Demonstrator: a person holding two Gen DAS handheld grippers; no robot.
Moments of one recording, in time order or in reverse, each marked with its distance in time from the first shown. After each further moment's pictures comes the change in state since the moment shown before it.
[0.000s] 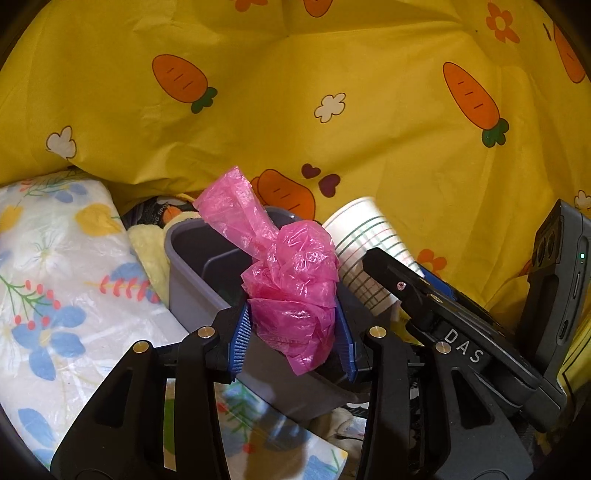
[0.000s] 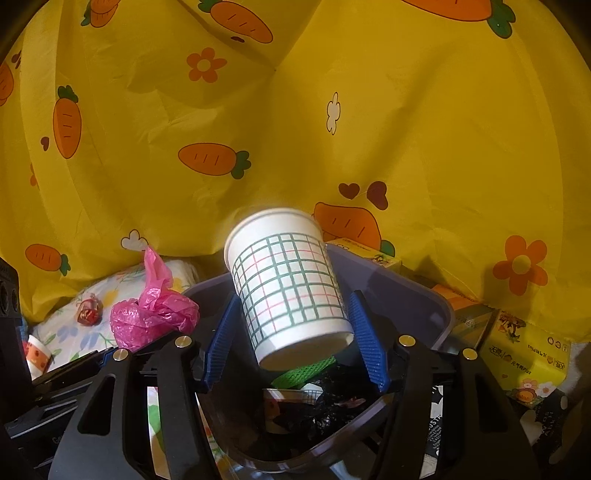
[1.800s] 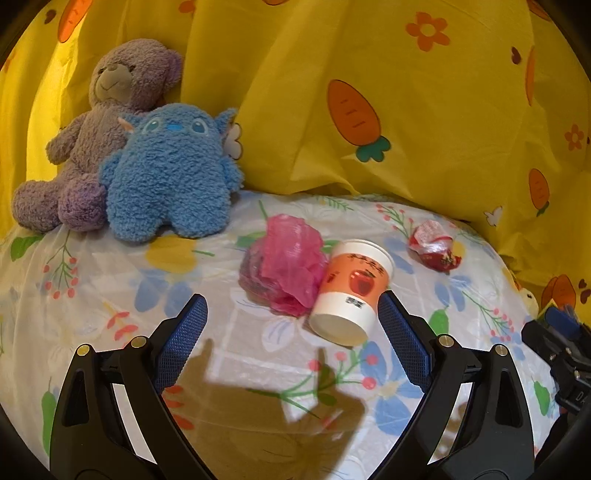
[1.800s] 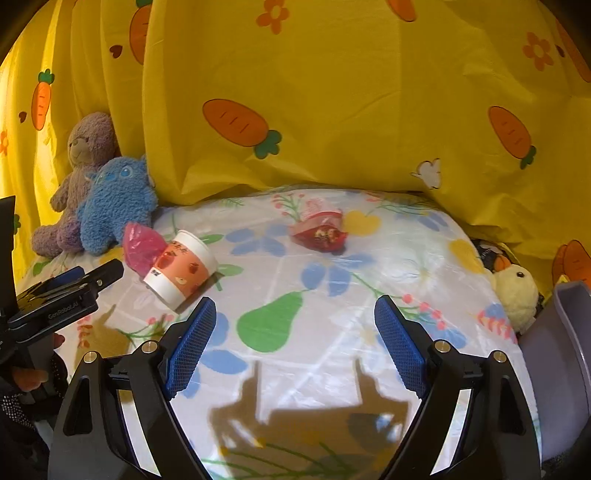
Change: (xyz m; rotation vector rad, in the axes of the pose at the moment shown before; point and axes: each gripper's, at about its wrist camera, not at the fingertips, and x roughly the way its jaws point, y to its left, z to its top) left arm -0.335 0.322 -0.069 -0.395 -0.212 0.930; right arm 0.020 0.374 -0.096 -0.472 0.259 0.471
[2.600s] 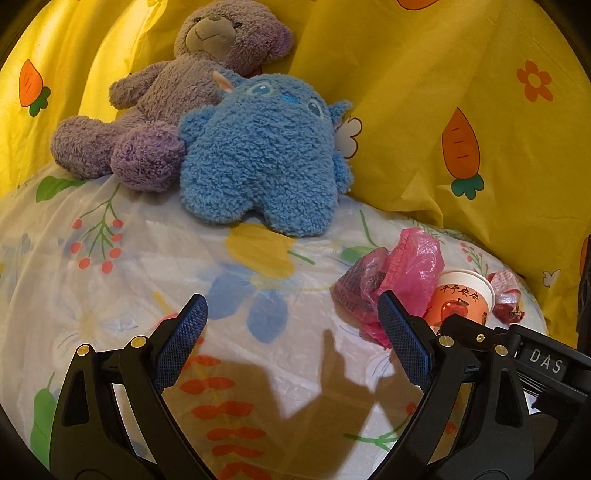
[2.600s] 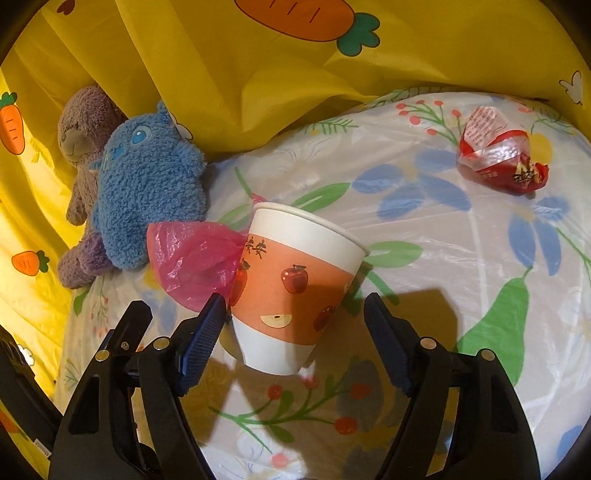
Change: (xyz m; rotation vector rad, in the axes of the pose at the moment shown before) left arm 0.034 0.076 -0.003 -0.215 -0.022 0.142; right arm 0.142 0.084 0.029 0.229 0.313 0.251
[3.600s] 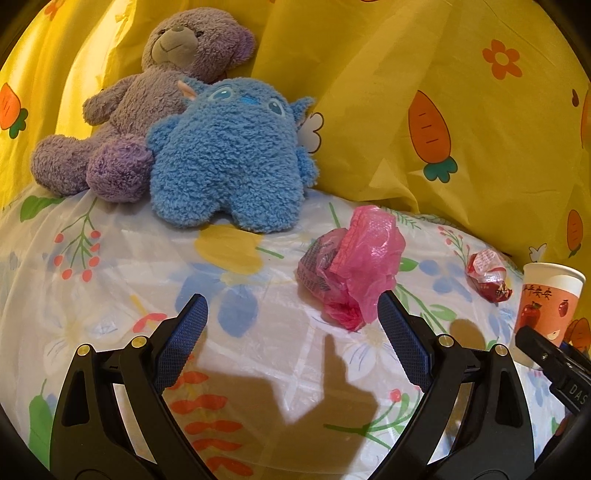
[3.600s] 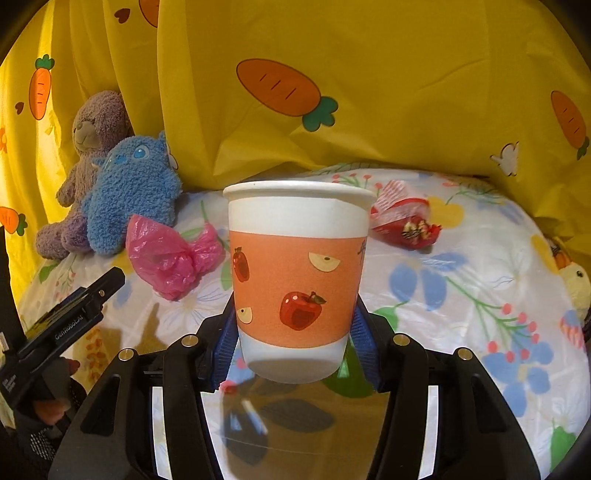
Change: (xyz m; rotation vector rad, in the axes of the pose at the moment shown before) left arm -0.003 -0.021 -0.009 0.103 -0.001 -0.071; right arm -0.089 -0.039 -0.039 -0.234 -0.289 -0.222
